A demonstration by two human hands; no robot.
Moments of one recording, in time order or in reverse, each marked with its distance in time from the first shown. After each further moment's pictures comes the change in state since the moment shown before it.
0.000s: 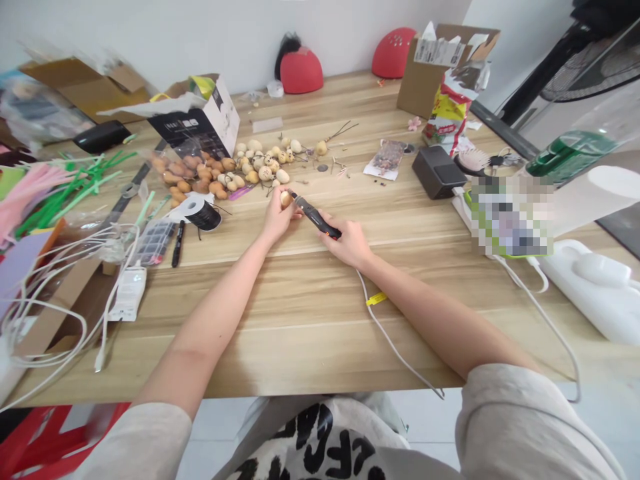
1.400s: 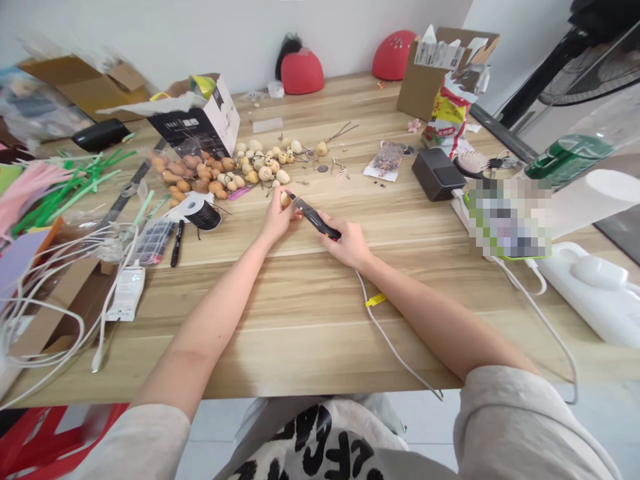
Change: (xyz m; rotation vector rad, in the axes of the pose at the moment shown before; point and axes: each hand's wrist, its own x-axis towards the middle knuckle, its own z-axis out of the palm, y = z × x) left_hand 0.003 -0.008 -0.001 0.013 -0.012 0.075; right_hand 0.000 0.005 0.001 0.023 0.007 -0.020
